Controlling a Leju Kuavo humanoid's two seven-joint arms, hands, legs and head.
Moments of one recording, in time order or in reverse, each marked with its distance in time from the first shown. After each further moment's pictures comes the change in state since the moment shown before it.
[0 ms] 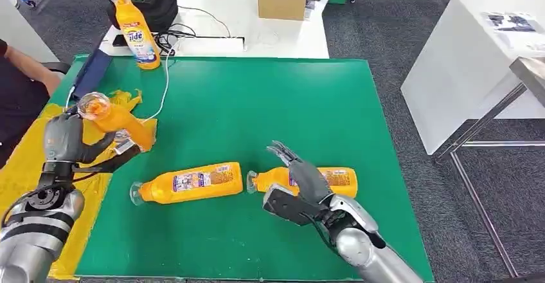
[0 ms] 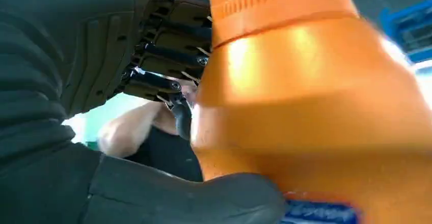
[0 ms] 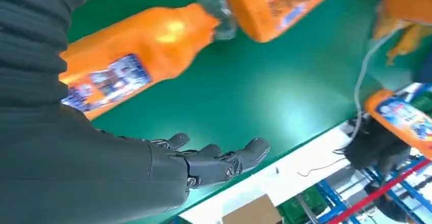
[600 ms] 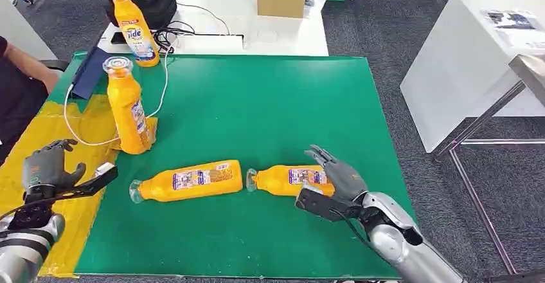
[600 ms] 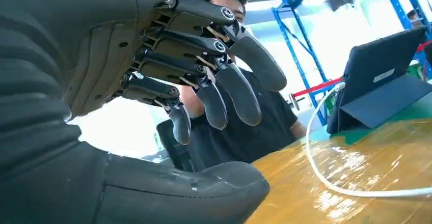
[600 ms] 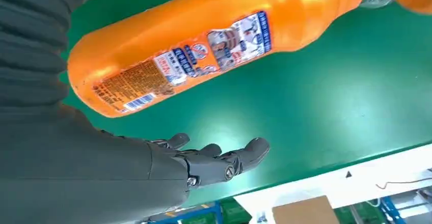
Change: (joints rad) left arm -0.004 0.081 -0.046 0.233 -0.021 -0.002 0.176; right arm 0.024 -0.182 -0.056 -0.003 0.046 0.041 0.044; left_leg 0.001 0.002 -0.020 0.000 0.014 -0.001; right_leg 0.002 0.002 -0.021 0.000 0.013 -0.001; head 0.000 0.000
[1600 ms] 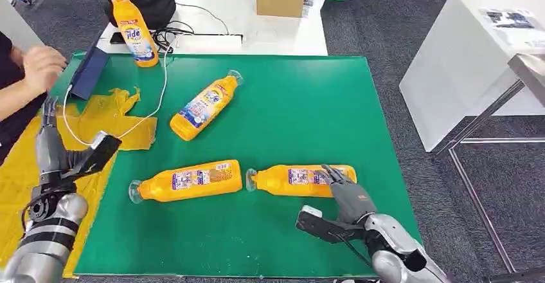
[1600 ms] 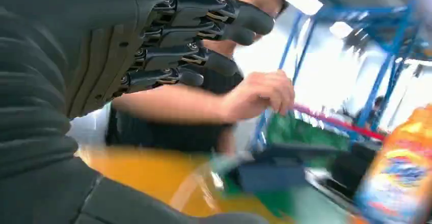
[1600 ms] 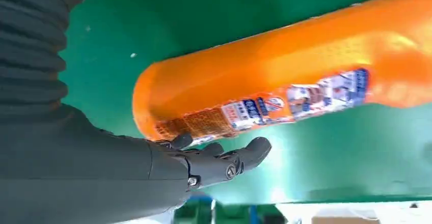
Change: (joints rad) left arm 0.083 -0.190 0.195 -0.364 0.587 -0.029 -0.379; right arm 0.118 0.001 -0.003 -0.013 0.276 -0.031 0.113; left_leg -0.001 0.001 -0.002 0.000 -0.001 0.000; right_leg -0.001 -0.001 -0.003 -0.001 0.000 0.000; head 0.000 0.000
